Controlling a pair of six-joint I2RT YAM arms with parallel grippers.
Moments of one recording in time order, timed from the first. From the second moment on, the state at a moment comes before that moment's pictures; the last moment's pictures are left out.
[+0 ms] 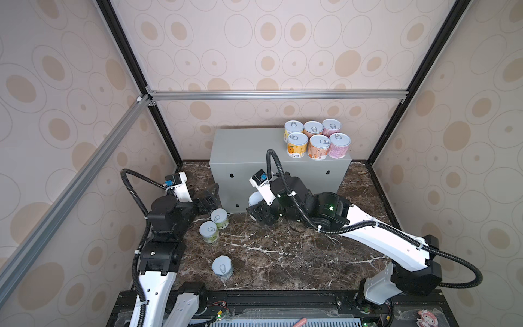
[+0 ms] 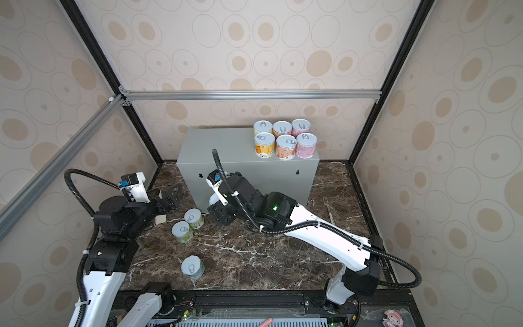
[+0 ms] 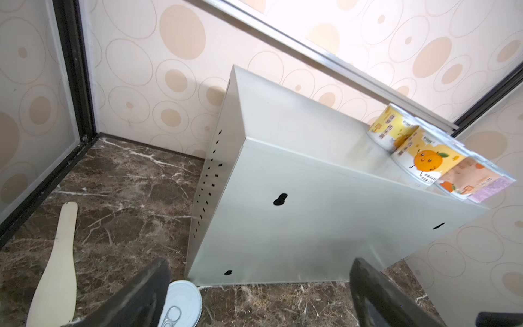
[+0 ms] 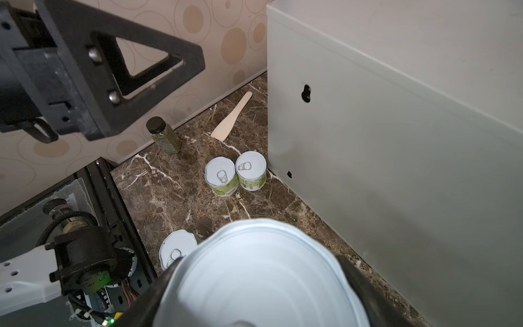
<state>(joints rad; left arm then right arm) -0.04 0.71 0.95 -0.42 0.18 -0.39 1.12 1.58 1.84 -0.82 0.20 0.17</state>
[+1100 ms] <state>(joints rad) -0.06 0.95 1.12 -0.33 0.29 -0.41 0.85 1.99 2.57 -1.12 0.12 0.06</state>
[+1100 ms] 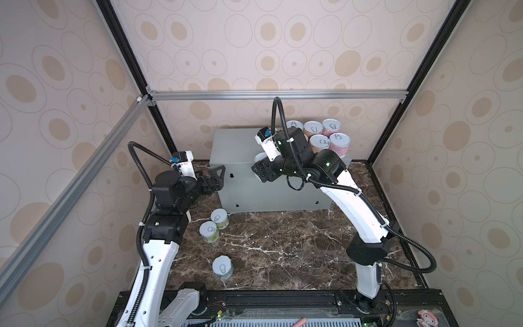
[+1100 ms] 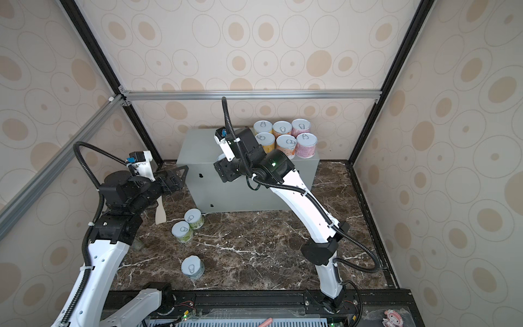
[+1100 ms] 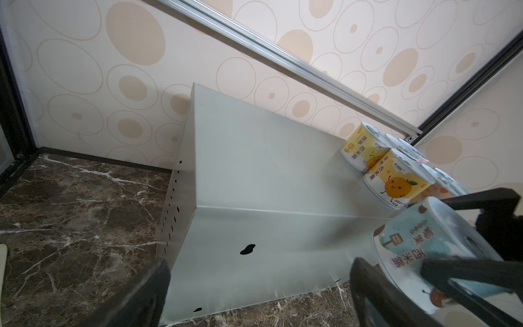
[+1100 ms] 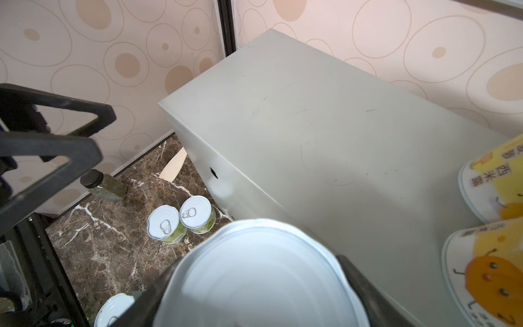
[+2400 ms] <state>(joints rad) -0.24 0.97 1.09 -0.30 0.16 -0.41 0.72 2.13 2.62 -0.86 0.13 -0.02</state>
